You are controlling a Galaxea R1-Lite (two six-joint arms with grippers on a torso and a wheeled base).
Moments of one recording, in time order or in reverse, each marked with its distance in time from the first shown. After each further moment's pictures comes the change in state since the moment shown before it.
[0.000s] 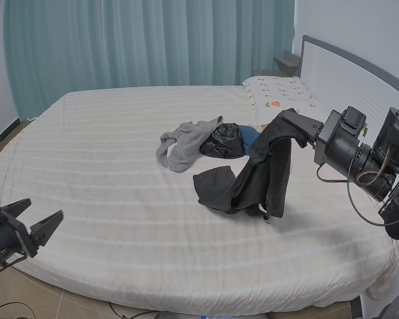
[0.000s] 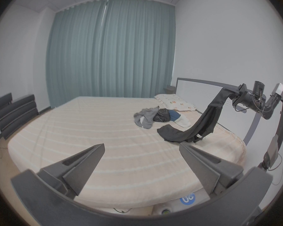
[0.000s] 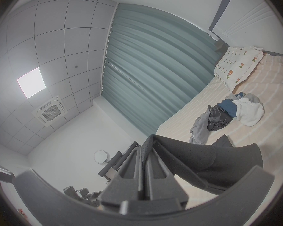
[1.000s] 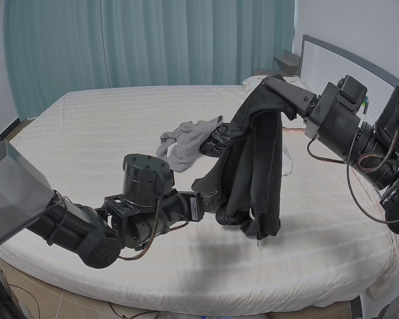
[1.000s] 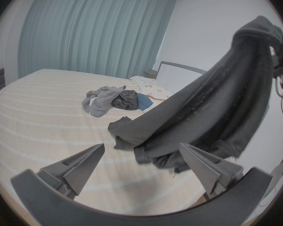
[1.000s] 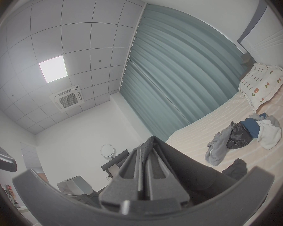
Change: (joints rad) left arm -0.456 1.011 -0.492 -0.433 0.196 -0.316; right arm 0.121 -0.014 -0.131 0.003 -0.005 -0.164
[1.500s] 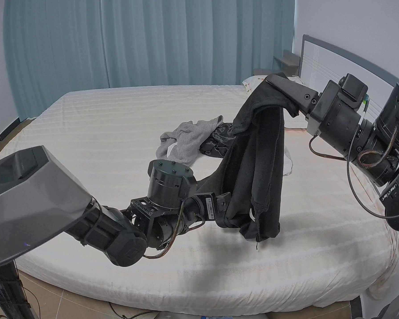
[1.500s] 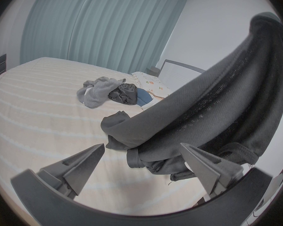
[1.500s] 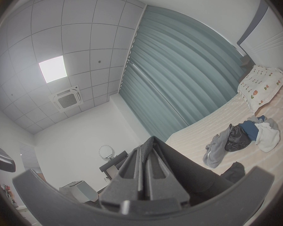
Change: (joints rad) left arm -0.025 0.111 -0.076 0.000 0.002 -0.080; right arm -0.027 0.011 -0.011 -0.002 0.008 0.000
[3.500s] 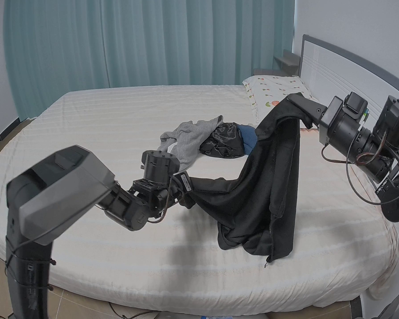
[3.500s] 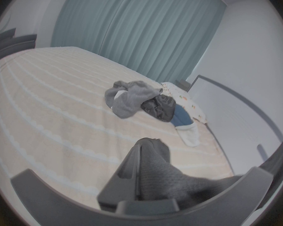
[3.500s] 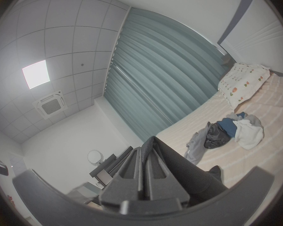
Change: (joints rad) left arm 0.216 0.197 -0.260 0.061 0.020 -0.172; right arm -0.202 0.086 0.051 -0.025 0.066 0.083
